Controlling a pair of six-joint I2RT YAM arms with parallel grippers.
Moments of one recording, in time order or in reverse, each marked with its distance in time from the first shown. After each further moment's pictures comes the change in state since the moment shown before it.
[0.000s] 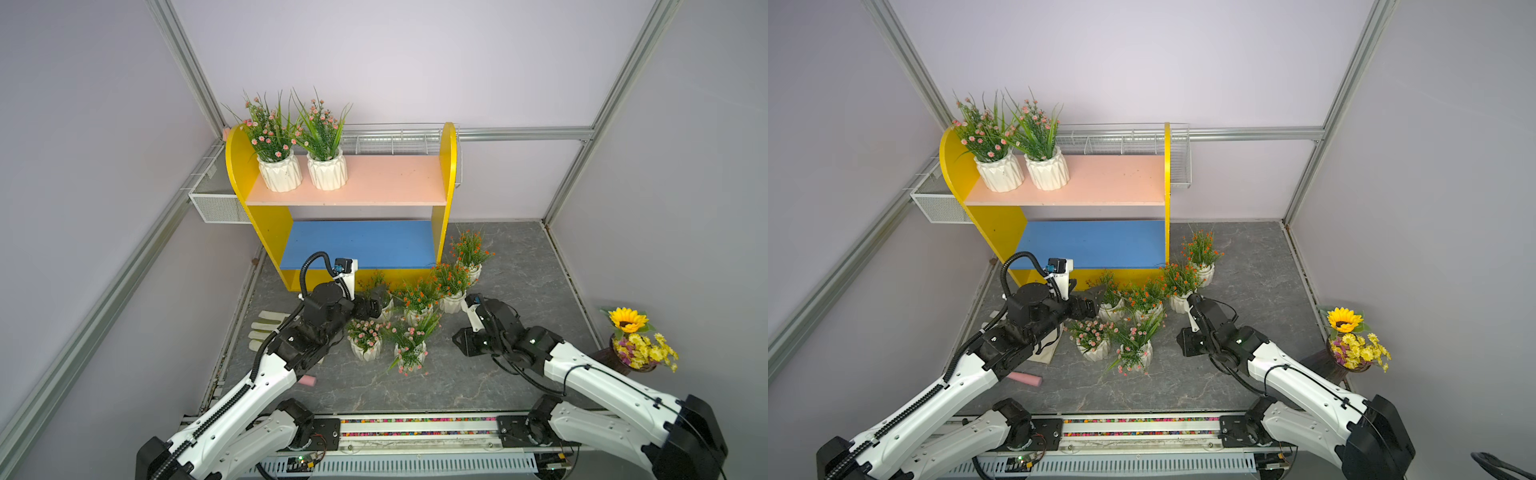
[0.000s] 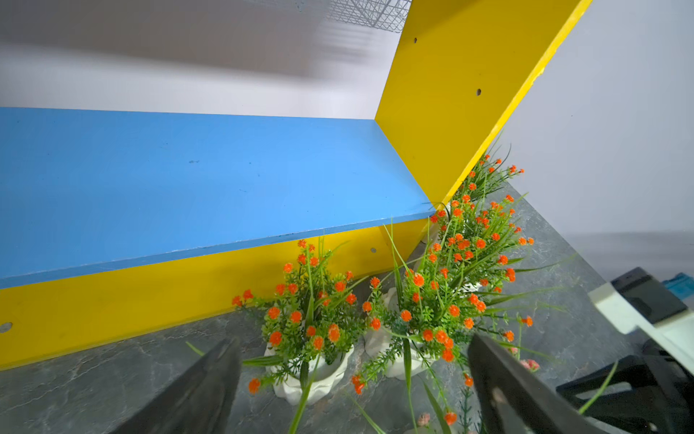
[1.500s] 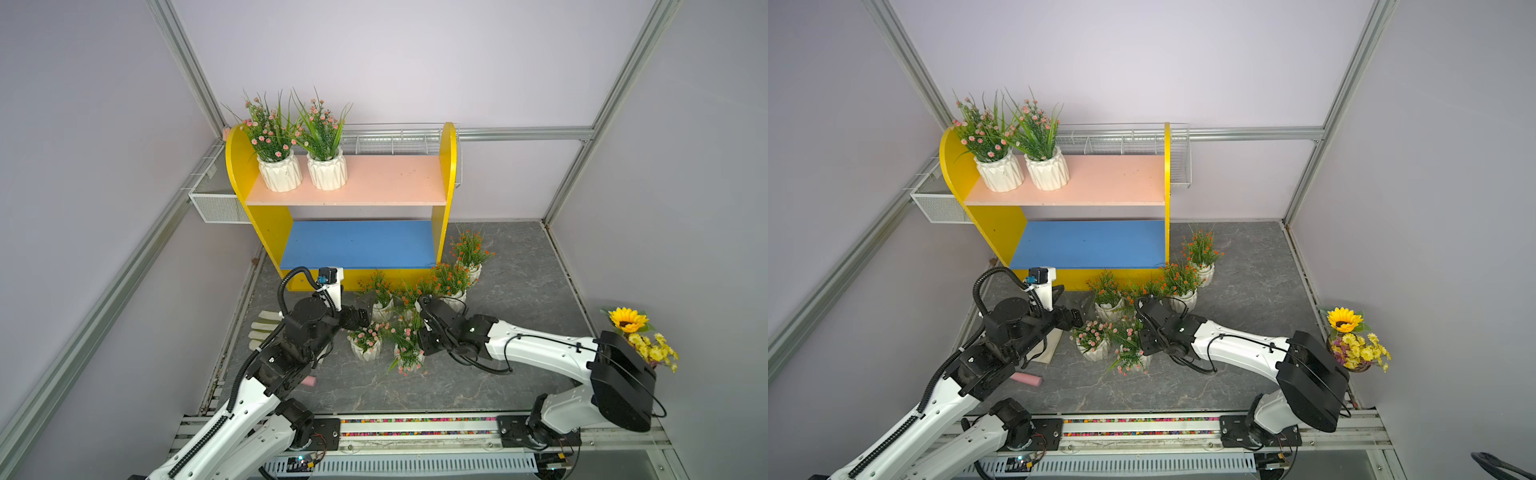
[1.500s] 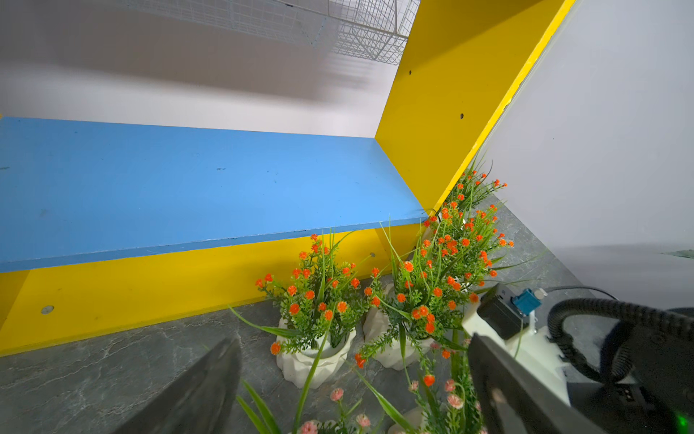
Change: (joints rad) left arm -0.004 -0.177 -0.022 -0.106 -0.033 -0.008; right arm 0.228 0.422 0.260 0.084 0.138 0.022
